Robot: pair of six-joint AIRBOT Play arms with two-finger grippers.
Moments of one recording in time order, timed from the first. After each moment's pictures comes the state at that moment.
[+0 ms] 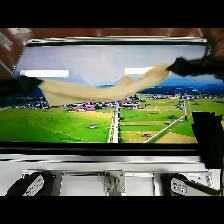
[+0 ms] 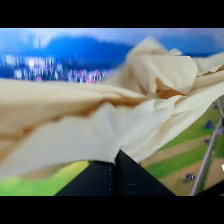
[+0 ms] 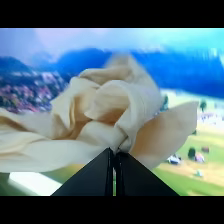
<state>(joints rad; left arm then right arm) 0.24 -0.90 1.17 0.67 -1.14 -1.09 -0.20 -1.35 1.57 -0.83 1.21 1.22</state>
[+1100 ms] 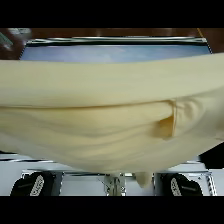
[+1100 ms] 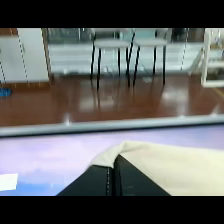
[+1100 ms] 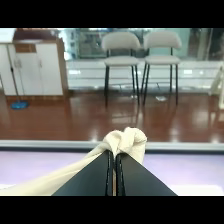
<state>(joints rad) 0.24 -0.49 1.73 1.17 -1.30 -1.42 -0.20 -0.53 1.78 -1.28 1.18 1.48</state>
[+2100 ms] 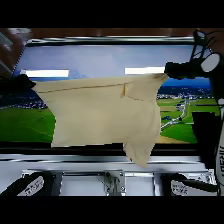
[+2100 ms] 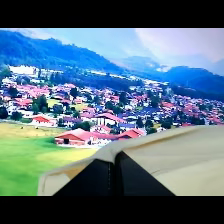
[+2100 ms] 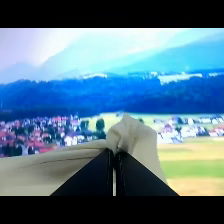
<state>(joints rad) 0.18 -1.08 1.21 1.14 -0.99 -1.43 0.00 -1.44 1.49 -1.34 0.91 1.56</state>
